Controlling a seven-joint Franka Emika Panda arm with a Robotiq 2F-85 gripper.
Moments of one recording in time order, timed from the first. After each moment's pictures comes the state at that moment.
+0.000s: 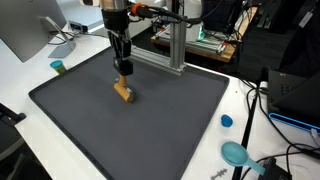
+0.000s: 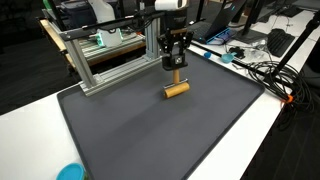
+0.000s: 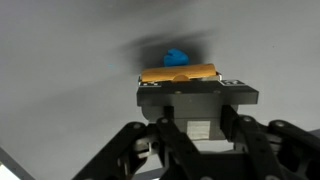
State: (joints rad) arm 0.02 0.23 -0.03 -2.10 -0.05 2.52 0.37
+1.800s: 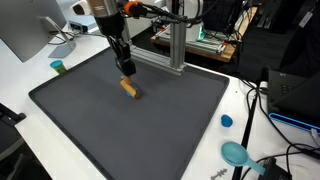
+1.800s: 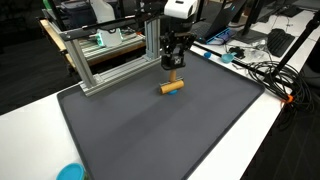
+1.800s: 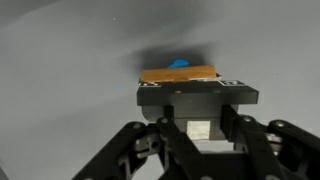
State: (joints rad) arm 0.02 0.34 -0.03 -1.88 -0.03 2.18 0.34
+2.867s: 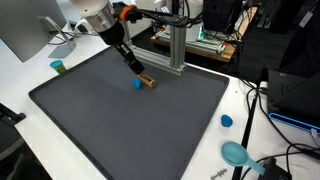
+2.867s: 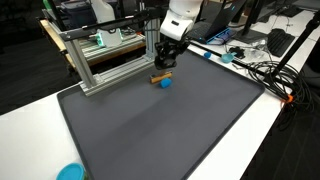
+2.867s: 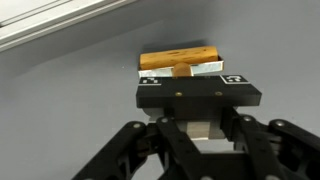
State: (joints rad) arm -0.01 0.45 -0.03 -1.75 0.05 1.91 0.30
